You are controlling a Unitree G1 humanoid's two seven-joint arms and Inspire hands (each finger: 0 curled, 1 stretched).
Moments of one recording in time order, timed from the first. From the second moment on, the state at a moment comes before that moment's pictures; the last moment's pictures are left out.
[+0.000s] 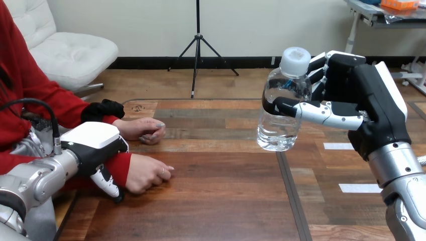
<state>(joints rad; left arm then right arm) -0.80 0.64 -0.61 1.35 0.85 -0.60 0.15 -0.08 -0.24 -0.12 -0.39 0.07 0.18 0.19</state>
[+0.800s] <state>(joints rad) -0.78 0.64 -0.61 1.35 0.84 -0.59 0.18 -0.08 -0.24 -0.12 -0.39 0.08 0.18 0.19</state>
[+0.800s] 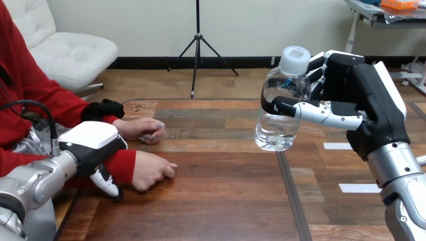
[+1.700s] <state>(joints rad) -0.78 0.64 -0.61 1.36 0.84 -0.51 0.09 -0.08 -0.24 -0.12 -0.39 0.08 0.18 0.19</state>
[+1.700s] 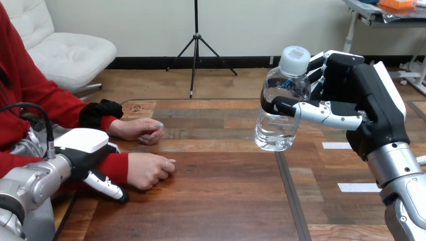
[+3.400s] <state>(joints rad) -0.76 0.64 -0.55 1.36 0.74 -0.62 0.10 -0.10 -0.24 -0.06 -0.12 0.06 0.07 0.23</state>
